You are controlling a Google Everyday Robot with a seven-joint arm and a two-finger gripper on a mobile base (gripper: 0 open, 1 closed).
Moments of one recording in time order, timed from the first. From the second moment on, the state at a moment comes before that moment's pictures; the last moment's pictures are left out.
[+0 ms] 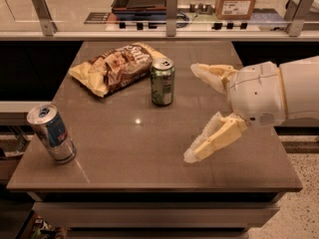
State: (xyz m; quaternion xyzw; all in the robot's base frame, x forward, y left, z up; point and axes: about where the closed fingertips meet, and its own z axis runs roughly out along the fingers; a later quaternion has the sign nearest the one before) arm 0.414 -0.053 0.949 -0.60 0.61 0.25 0.46
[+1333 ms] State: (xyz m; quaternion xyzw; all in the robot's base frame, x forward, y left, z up) arm 0.407 0.030 0.931 -0.56 0.59 0.32 0.49
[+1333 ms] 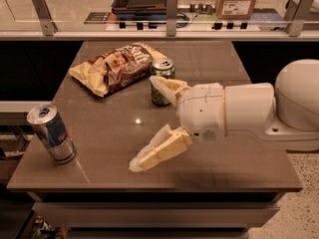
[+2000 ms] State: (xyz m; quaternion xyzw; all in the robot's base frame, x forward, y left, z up) arm 0.413 0.082 0.924 -0.54 0.56 0.37 0.51
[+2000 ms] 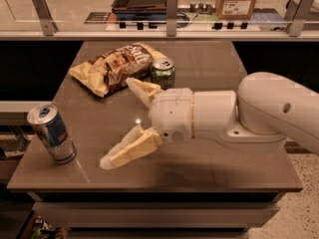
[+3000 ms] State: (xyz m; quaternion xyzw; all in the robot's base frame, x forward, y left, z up) arm 0.423 0.150 0.896 -0.51 0.56 0.38 0.53
